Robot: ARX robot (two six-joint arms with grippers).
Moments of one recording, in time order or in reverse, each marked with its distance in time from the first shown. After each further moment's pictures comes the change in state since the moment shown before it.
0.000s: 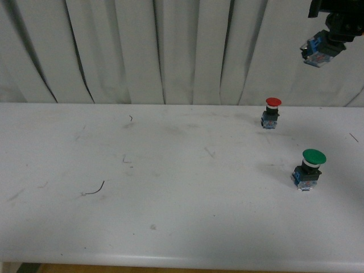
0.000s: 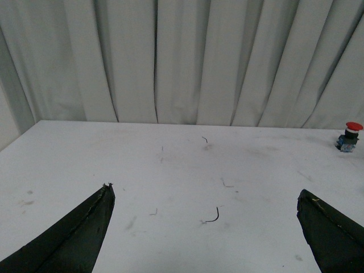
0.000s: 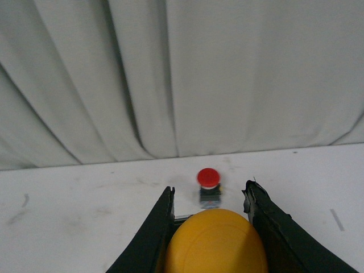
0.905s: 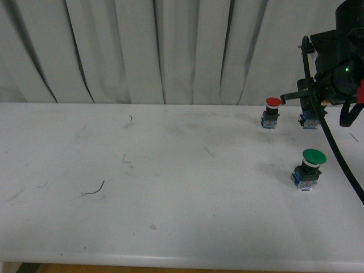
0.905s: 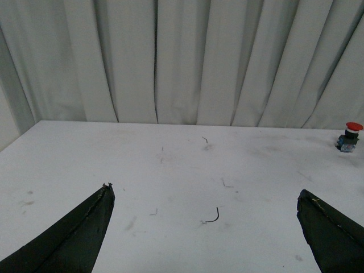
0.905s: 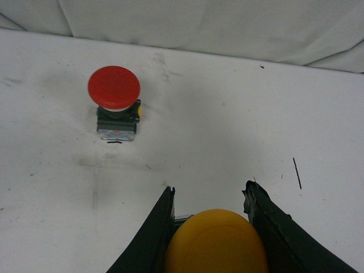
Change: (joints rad) left arm 0.000 0.000 0.000 0.000 0.000 0.000; right arm -0.066 0.537 0.549 -0.431 0.129 -0.220
